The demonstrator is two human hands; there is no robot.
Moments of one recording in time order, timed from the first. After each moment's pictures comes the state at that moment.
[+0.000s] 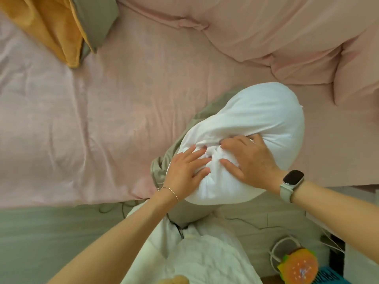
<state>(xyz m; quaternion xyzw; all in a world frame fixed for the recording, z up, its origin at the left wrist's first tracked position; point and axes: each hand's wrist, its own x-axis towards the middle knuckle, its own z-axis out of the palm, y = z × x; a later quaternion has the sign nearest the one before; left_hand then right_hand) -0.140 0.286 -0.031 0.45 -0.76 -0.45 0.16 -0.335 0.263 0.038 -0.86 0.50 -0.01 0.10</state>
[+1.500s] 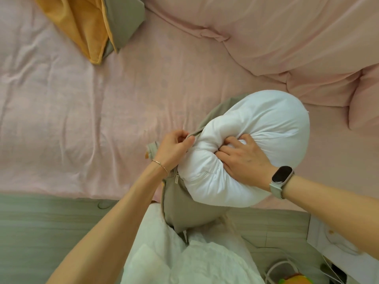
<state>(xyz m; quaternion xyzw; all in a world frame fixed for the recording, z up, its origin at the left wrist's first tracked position) -0.117 0.215 0.002 0.64 -0.36 -0.65 0.20 -0.325 0.231 0.010 -0.91 0.39 0.12 0.07</state>
